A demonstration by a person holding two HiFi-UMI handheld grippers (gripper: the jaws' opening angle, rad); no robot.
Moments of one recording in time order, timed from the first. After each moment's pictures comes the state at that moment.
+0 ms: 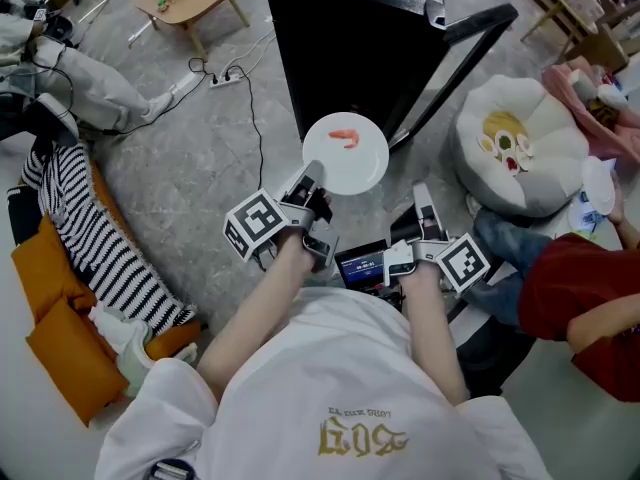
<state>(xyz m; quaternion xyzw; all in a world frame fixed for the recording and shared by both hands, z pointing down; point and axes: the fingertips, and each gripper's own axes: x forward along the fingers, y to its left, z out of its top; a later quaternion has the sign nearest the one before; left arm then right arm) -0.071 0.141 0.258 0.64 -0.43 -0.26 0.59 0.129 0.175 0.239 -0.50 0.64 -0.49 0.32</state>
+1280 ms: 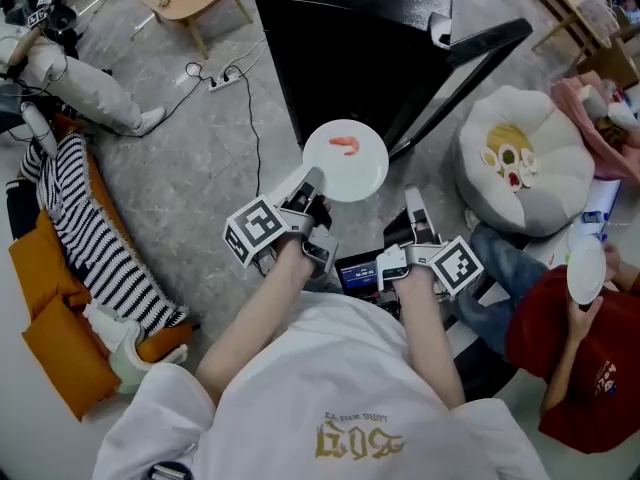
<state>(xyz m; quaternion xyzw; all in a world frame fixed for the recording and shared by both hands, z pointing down) -0.050 0.092 0.277 0.62 -0.44 -0.26 0.60 0.137 0.113 0.259 -0.48 0.65 -0.52 0.30</state>
